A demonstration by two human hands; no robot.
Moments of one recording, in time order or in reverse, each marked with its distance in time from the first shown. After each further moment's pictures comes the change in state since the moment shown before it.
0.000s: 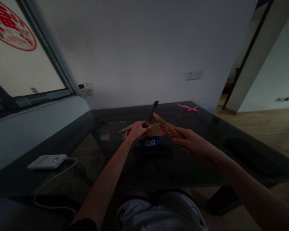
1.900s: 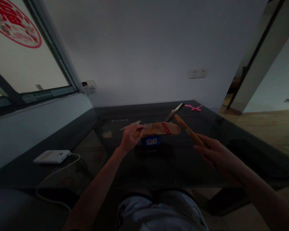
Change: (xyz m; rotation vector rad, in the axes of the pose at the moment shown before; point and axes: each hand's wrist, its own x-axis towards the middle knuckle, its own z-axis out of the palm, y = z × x) left_hand -0.077 0.044 -0.038 0.119 0.270 0.248; right_hand -0.050 0.048 -0.011 0.079 0.217 0.196
